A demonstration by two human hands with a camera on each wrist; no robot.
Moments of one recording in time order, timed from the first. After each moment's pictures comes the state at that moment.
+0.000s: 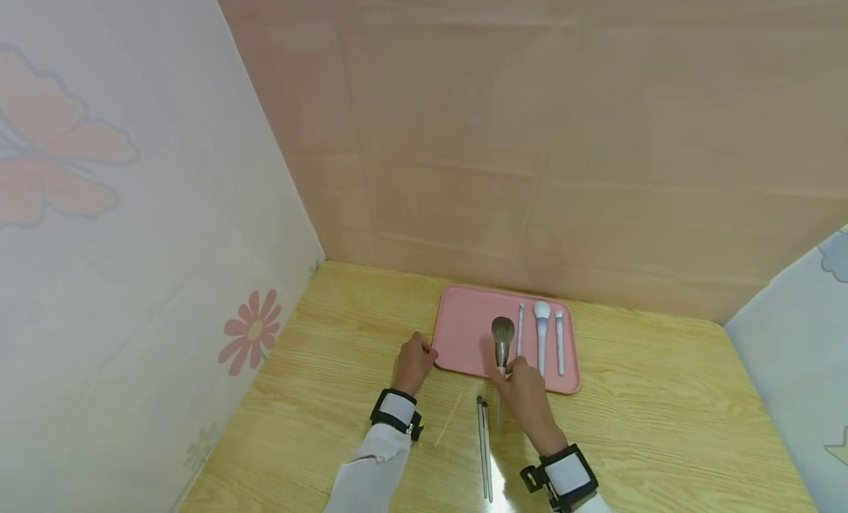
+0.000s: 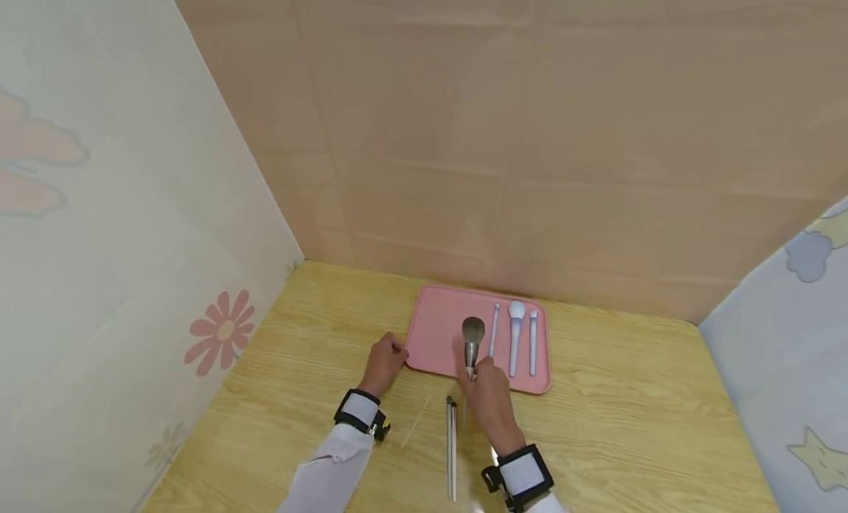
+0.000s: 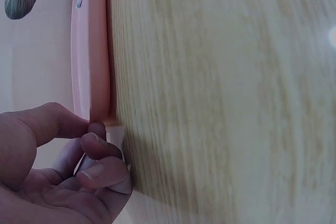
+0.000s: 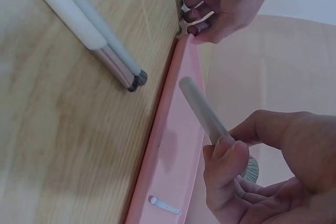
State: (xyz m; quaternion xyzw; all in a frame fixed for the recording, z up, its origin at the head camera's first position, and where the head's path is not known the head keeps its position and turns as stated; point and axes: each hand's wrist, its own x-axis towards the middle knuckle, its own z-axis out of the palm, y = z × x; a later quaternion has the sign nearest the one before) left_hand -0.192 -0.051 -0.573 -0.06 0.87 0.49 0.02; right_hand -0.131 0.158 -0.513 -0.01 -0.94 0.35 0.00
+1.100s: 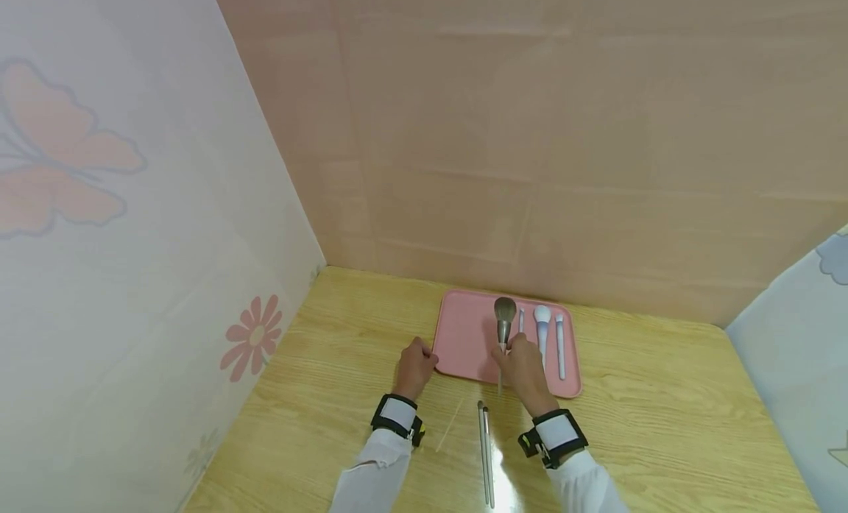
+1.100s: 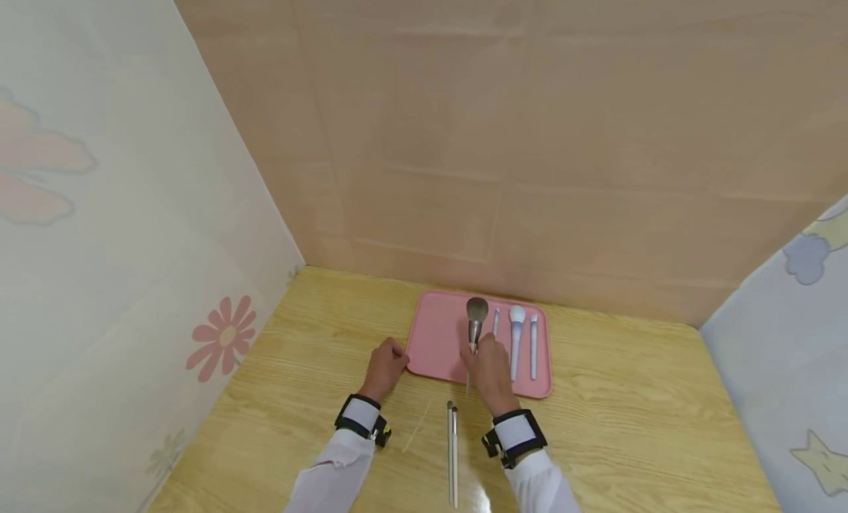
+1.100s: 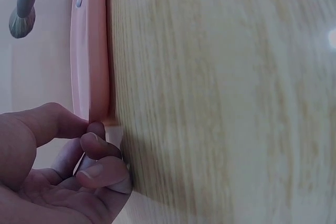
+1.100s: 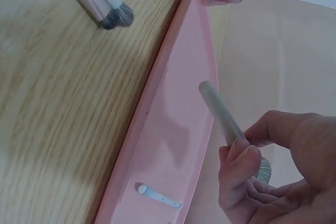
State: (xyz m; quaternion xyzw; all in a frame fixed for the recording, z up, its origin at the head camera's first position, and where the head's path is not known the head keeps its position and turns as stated) left_hand -0.190 -0.051 -0.572 -0.07 0.87 0.49 0.02; right_hand -0.182 0.161 -0.515 -0.02 -0.93 0.36 0.03
